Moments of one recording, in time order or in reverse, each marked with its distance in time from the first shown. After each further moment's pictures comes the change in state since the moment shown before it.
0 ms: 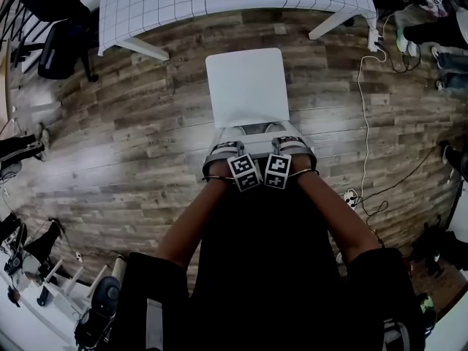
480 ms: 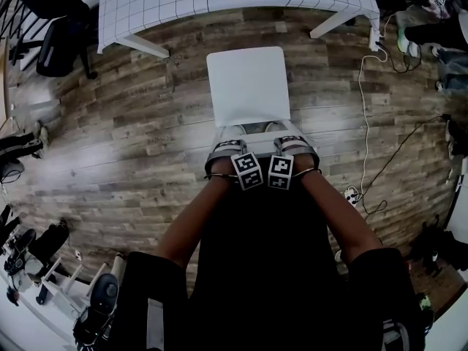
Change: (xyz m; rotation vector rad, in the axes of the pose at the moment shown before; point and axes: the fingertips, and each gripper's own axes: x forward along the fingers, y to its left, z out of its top) left arm 0.002 0.001 0.004 0.023 0.013 -0.046; right arm 0.003 -0.002 -0.003 -0.073 0.006 -0.007
